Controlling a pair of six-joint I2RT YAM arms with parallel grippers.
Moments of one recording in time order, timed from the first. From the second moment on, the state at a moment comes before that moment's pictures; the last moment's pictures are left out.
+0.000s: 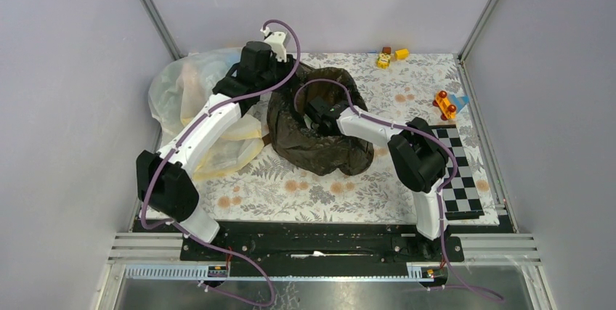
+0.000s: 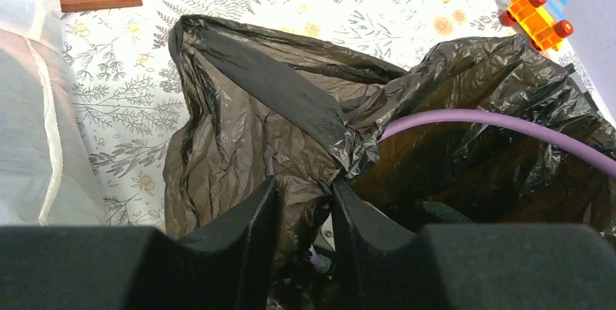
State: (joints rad) left arm -0.45 1.58 1.49 -0.37 0.12 -0.23; right arm 0.75 2.03 1.50 -0.83 -0.10 0.04
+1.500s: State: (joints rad) left arm -0.50 1.54 1.40 -0.20 0.02 -0.16; right arm 0.75 1.93 1.69 -0.91 0.12 0.24
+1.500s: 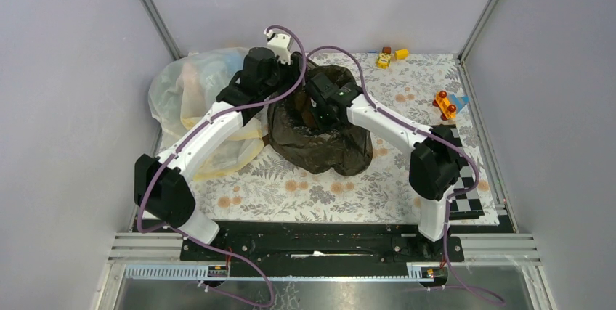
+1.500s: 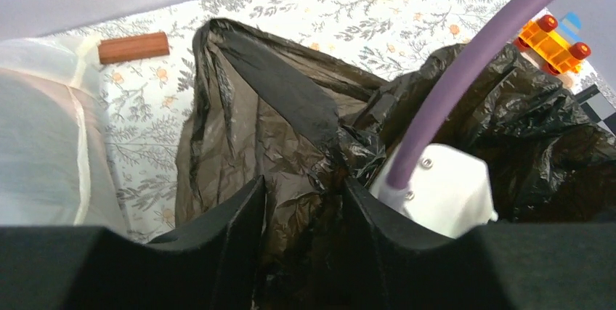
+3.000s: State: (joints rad) left arm -0.51 1.37 1.47 -0.60 -0.10 -0.48; right arm 0.61 1.58 1.74 -0.90 0.32 0.29
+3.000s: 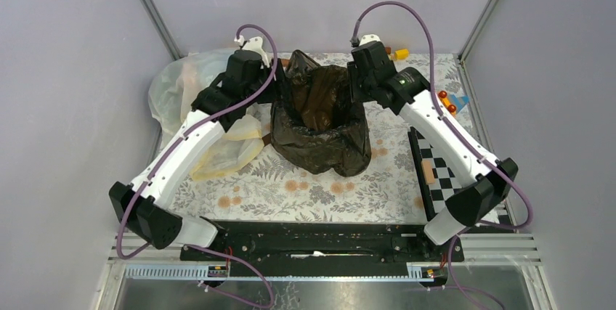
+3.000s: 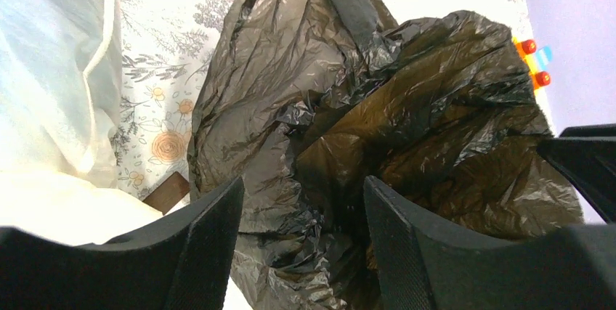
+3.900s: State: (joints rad) left arm -0.52 1.72 1.73 -0.67 -0.25 -0.46; right arm 0.53 1.74 1.79 -0.83 0.30 0.31
